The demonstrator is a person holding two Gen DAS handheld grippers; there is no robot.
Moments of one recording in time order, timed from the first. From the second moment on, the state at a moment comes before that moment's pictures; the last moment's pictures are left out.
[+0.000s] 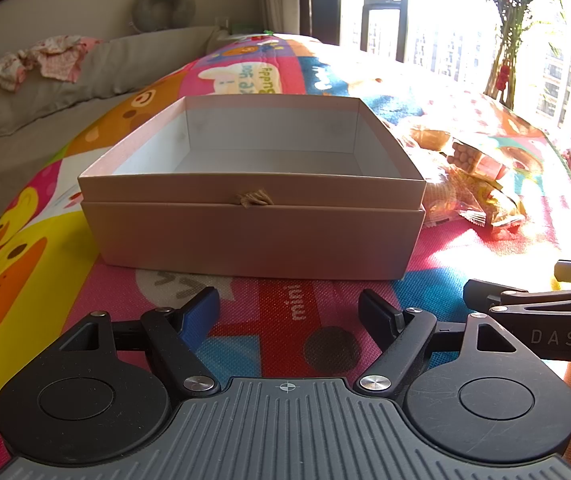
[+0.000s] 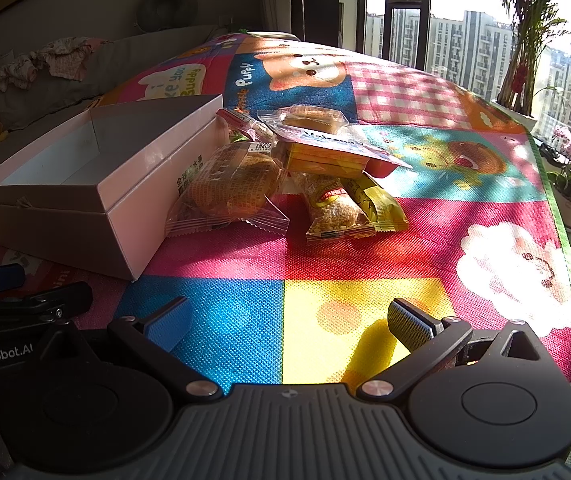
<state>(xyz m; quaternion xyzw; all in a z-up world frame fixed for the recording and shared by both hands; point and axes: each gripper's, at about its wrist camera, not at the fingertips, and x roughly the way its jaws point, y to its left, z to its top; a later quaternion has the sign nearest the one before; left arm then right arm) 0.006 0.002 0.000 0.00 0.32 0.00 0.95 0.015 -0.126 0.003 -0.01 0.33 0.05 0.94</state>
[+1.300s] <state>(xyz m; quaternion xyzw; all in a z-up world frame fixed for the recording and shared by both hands) 0.008 0.003 0.000 0.00 0.32 0.00 0.95 0.021 -0.129 0.009 -0.03 0.36 0.09 0.93</state>
